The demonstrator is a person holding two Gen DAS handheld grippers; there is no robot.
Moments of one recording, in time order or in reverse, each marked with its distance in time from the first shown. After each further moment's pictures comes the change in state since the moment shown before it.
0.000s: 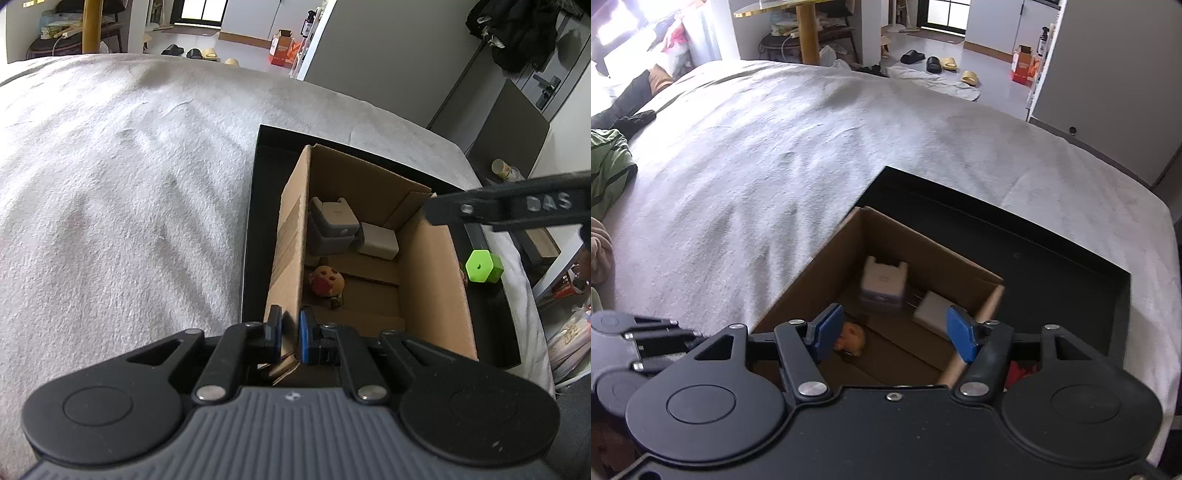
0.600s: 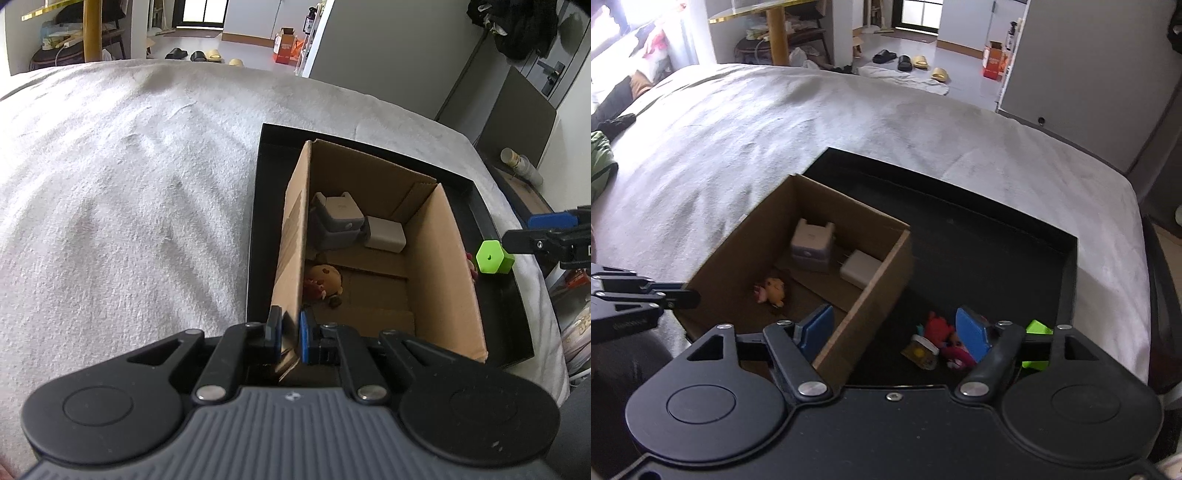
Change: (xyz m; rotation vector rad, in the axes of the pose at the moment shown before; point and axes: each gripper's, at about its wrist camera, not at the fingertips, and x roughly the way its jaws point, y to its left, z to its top) left arm 0.002 -0.011 -0.001 0.034 0.007 0.052; right arm -0.021 -0.063 -0.048 0.034 -0.006 -0.056
